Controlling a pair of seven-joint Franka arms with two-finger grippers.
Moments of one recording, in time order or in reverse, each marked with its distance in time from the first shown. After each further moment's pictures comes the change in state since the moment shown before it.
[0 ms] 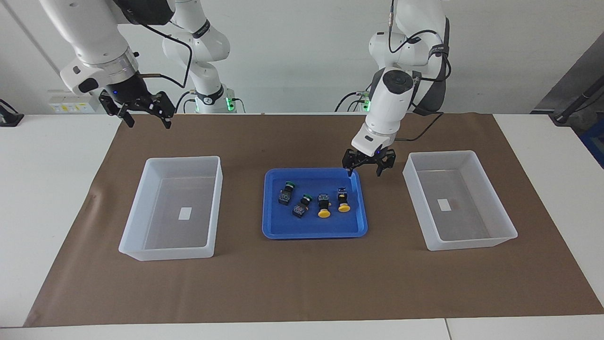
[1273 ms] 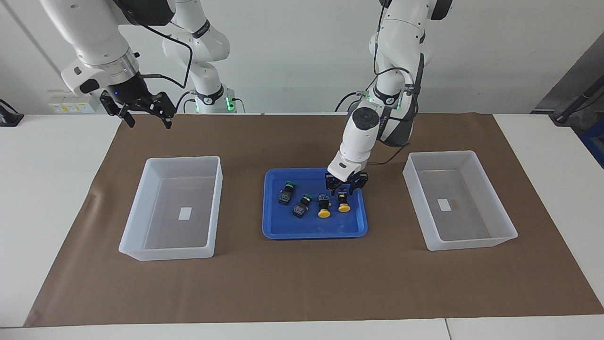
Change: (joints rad) left arm -0.067 0.188 0.003 -0.002 0.000 0.176 -0.071; right arm 0.000 -0.005 0.000 -0.009 0.000 0.000 0.000
